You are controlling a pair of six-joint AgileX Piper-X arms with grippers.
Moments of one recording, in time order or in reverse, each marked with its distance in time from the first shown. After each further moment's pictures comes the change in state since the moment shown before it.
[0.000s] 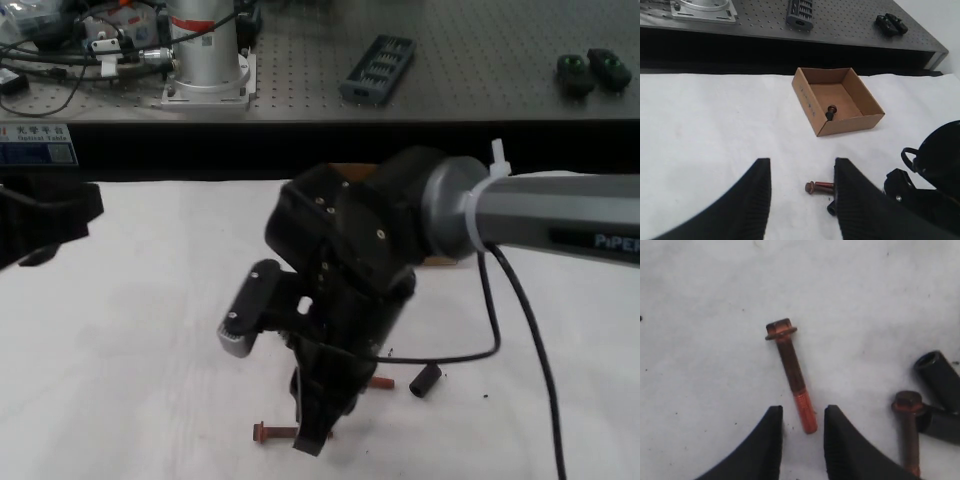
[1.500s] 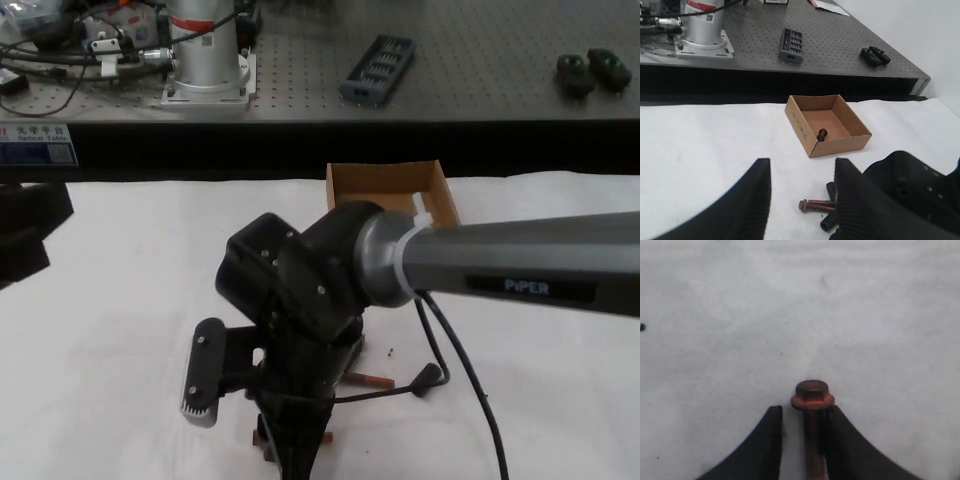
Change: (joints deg) left arm 0.2 -11.7 6.0 -3.1 -0.5 -0.4; right arm 4.5 6.6 -0.9 -4.8 0.6 -9.9
